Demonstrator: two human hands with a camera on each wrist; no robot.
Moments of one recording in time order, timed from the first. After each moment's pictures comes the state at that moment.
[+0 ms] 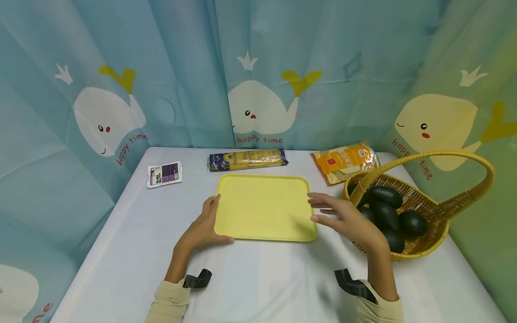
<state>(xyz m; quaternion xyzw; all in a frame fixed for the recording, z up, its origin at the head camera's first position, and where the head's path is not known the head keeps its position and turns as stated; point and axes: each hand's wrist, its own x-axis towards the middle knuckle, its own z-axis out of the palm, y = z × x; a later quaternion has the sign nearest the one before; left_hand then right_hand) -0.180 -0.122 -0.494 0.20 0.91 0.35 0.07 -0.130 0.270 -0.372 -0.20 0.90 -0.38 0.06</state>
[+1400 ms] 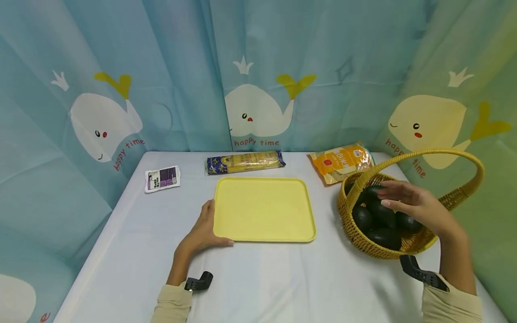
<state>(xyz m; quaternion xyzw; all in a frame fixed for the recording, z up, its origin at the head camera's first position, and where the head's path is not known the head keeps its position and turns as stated) -0.184 -0.122 -0.509 0.19 0.89 0.40 0.06 -0.118 0.418 -0.351 -0.10 0.90 -0.42 0.00</state>
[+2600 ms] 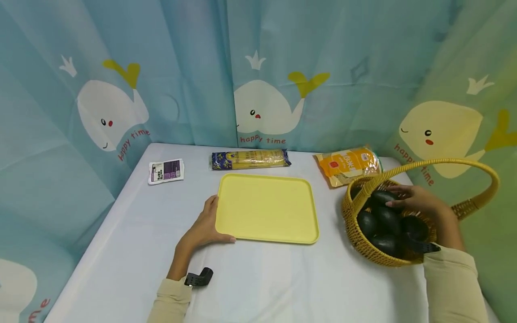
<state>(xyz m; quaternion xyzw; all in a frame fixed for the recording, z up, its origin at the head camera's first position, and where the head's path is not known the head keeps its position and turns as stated) -0.188 -0.123 -0.513 0.19 0.89 0.40 0.05 -0.198 0.476 -0.382 -0.04 0.95 -0.27 0.17</state>
